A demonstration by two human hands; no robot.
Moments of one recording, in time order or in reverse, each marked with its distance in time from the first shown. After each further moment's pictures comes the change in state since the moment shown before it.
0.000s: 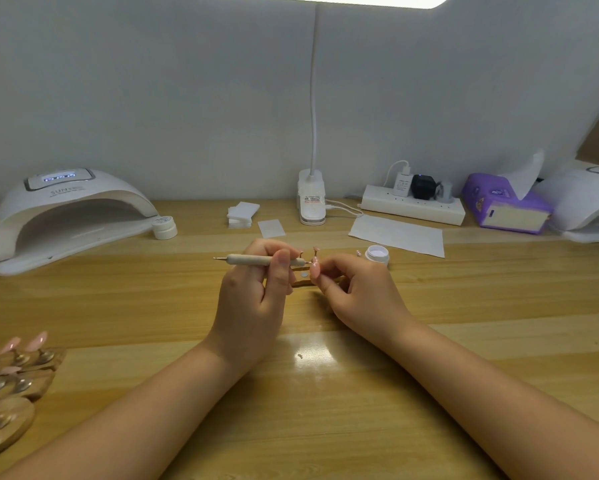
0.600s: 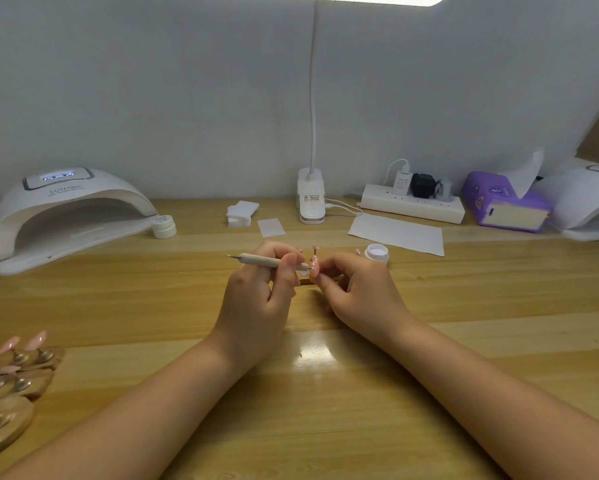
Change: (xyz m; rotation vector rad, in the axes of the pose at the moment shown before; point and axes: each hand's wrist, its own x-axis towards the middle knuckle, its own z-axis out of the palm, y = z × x) left_hand 0.000 -0.002 0.002 0.053 -0.067 -0.032; right_hand 0.000 -0.003 0.000 -0.009 0.006 -0.016
